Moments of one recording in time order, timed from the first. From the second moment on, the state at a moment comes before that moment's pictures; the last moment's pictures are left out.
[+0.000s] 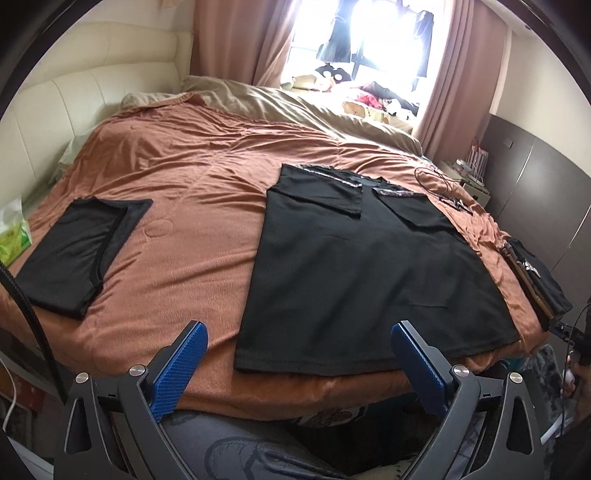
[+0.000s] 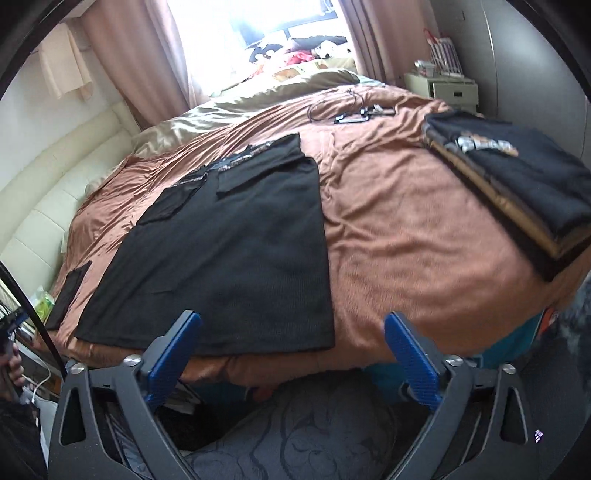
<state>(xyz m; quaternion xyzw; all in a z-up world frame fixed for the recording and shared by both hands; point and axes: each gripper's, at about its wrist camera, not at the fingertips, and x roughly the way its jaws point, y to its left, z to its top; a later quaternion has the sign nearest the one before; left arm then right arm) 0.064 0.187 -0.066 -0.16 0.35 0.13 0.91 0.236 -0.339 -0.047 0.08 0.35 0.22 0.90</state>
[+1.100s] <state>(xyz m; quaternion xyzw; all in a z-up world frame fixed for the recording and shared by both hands) 0.087 0.258 -0.186 -0.37 0.41 0.15 0.82 0.303 -0.352 -0.135 0.30 0.43 0.27 0.81</state>
